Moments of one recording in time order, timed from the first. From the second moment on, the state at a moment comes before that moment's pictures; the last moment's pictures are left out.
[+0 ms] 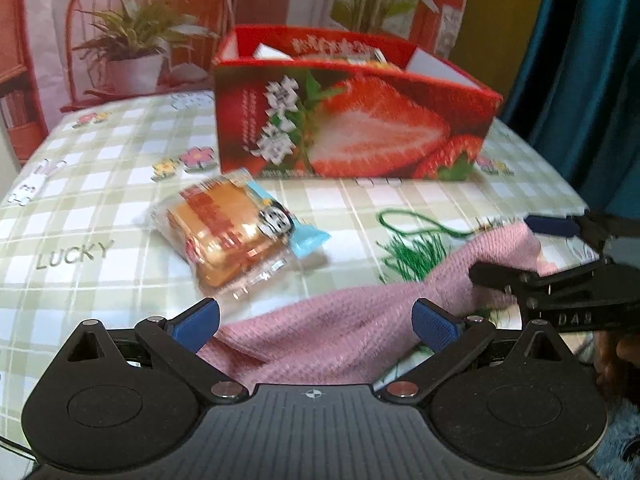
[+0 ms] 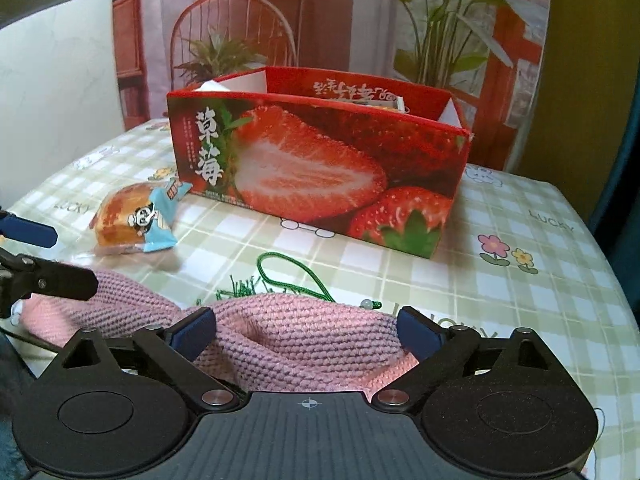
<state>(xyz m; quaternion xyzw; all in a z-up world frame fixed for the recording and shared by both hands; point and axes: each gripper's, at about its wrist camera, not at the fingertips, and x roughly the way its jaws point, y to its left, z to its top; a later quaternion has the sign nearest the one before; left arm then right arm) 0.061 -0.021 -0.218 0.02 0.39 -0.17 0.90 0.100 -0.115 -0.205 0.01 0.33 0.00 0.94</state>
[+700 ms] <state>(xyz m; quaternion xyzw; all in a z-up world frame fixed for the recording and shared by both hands) 0.081 -0.011 -0.251 0.00 0.45 -0.15 0.88 0.107 -0.130 -0.221 0.04 0.34 -0.02 0.94</state>
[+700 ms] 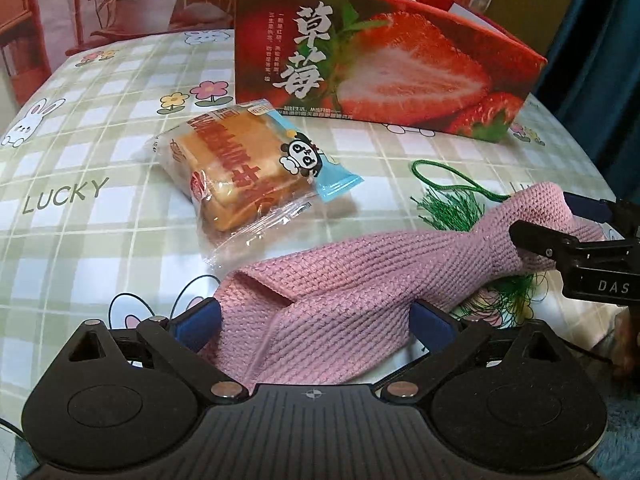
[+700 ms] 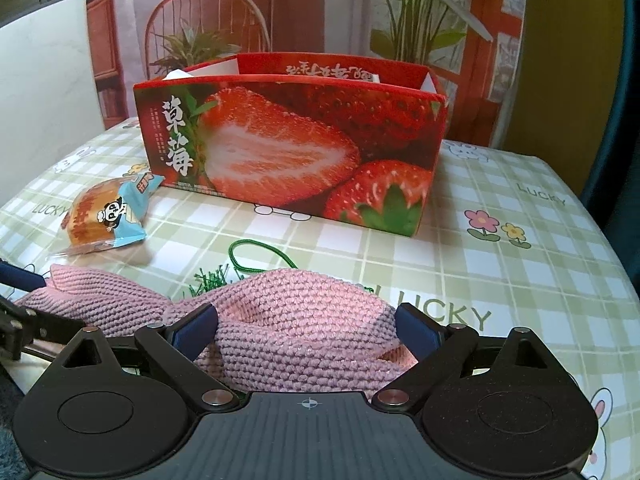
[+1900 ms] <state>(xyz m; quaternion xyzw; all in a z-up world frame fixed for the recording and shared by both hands) 0.066 0.029 -0.218 -0.11 0.32 -0.15 0.93 0.096 -0.136 -0.209 0.07 0.30 0.00 0.95</state>
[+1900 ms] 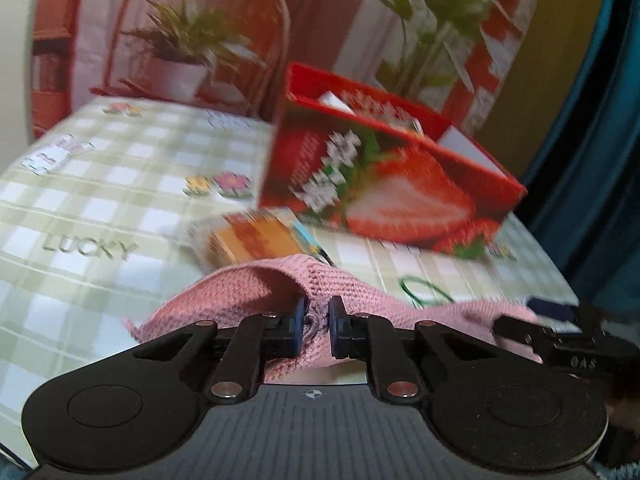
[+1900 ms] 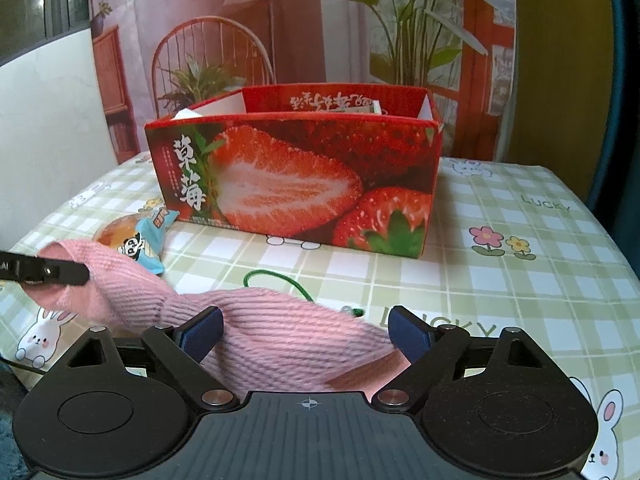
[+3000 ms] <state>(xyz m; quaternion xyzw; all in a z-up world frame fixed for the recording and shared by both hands) 0.073 0.032 -0.230 -0.11 0.36 -0.13 0.92 0.074 -0.128 -0.197 0.05 0.36 0.03 0.93</state>
